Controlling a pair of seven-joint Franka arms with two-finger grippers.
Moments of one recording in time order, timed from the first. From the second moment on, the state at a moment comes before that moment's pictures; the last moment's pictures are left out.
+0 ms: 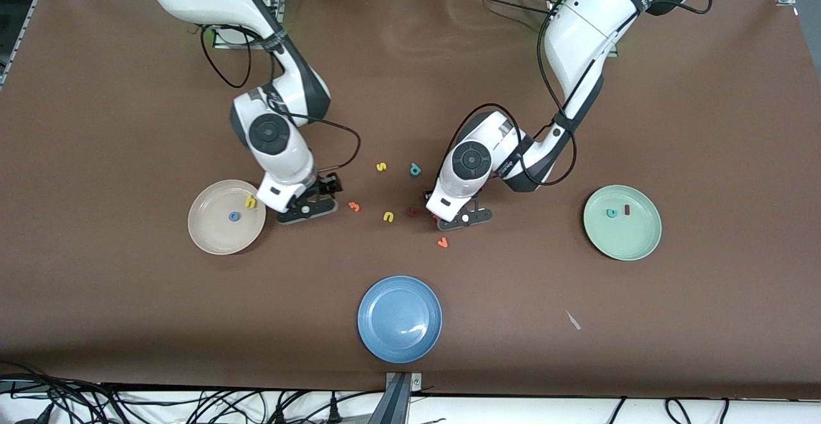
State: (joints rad) left arm -0.36 0.84 -0.32 -1.52 0.16 2.26 -0.95; right arm 0.45 0.56 0.06 -1.80 -0.09 2.40 0.29
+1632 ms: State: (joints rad) left arm -0.27 0.74 -0.29 -1.46 0.18 2.09 -0.89; right arm 0.52 0.71 0.07 -1.75 -0.16 2.56 0.37
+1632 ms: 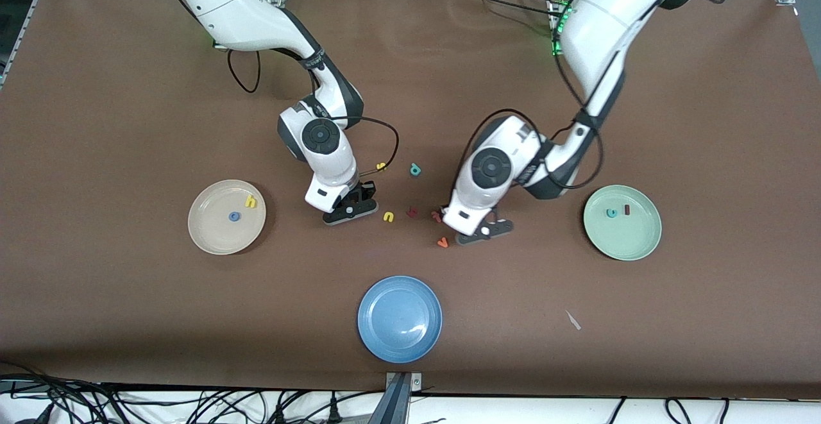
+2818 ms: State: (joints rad) left arm 0.23 0.63 -0.30 -1.72 0.18 2.08 -0.19; right arm 0.28 0.37 -0.11 -1.94 -0.16 2.27 -0.37
